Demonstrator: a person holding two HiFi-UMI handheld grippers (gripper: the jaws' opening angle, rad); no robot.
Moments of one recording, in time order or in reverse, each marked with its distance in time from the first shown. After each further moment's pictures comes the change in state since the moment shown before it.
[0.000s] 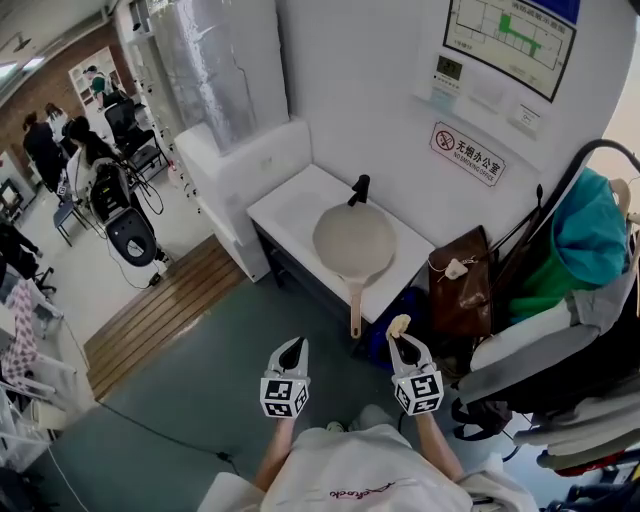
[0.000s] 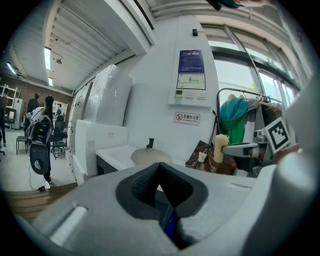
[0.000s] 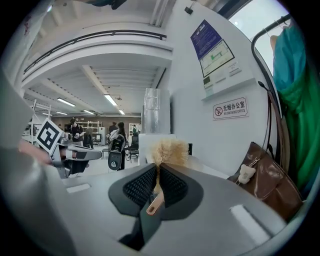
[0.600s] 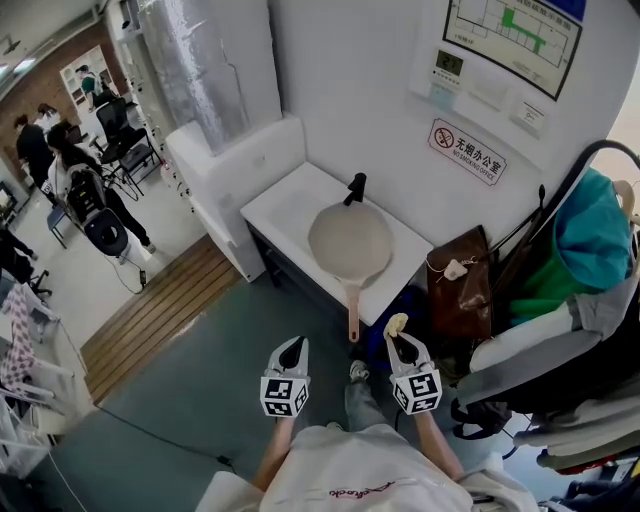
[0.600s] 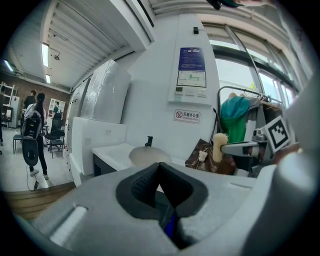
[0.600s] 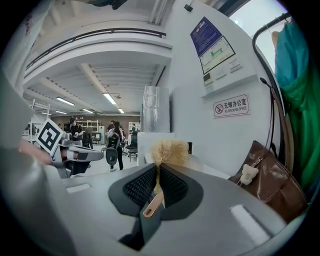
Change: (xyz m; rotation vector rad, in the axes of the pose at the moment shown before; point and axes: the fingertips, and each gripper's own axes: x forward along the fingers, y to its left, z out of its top) left arm 0.027 0.005 -0.006 -0.002 0.022 -0.024; right arm 0.020 -0.010 -0.004 0.003 0.013 -0.002
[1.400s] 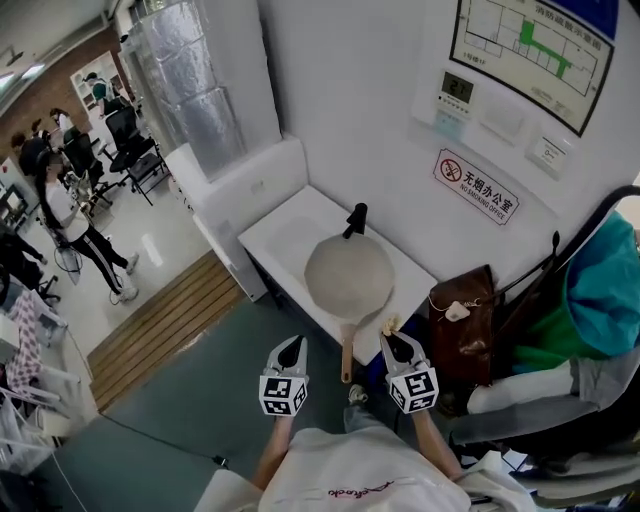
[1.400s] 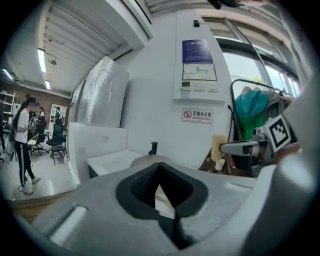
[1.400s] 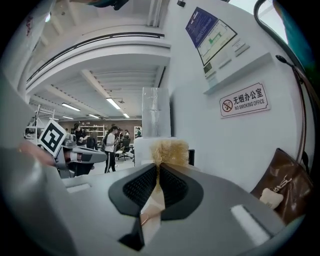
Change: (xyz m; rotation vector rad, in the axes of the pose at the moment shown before) left arm 0.113 0.023 0.056 0.035 -0.008 0.053; right arm 0.101 -0.074 0.043 0.005 -0.043 0.091
